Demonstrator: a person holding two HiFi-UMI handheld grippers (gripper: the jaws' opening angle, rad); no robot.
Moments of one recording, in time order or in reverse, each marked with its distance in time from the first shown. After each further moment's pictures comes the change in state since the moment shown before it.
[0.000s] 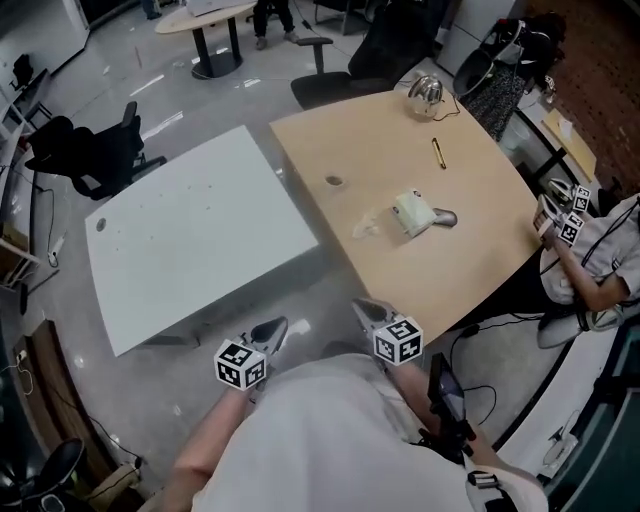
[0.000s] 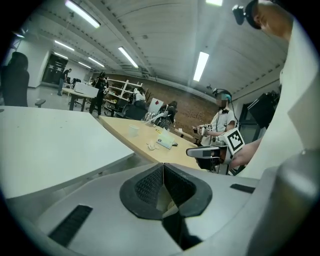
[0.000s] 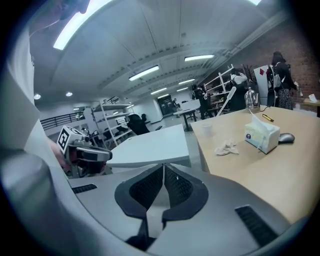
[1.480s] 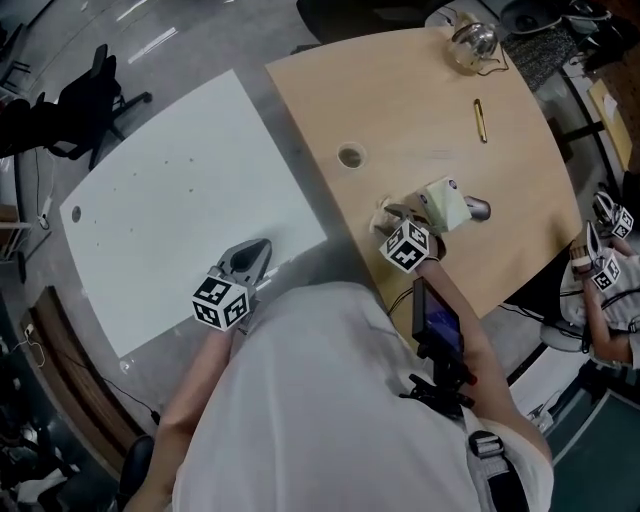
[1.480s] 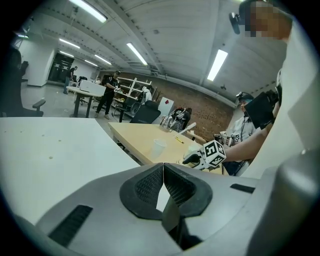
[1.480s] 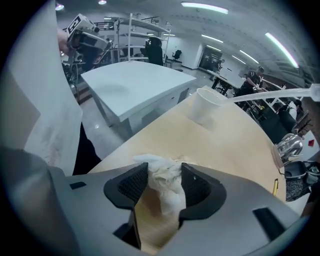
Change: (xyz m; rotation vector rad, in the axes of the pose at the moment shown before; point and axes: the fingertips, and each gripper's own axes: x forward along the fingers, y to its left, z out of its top) left arm 0.095 0.150 0.117 -0.047 0.025 0.066; right arm 0.154 -0.209 0.004 -0.678 0.704 -0.016
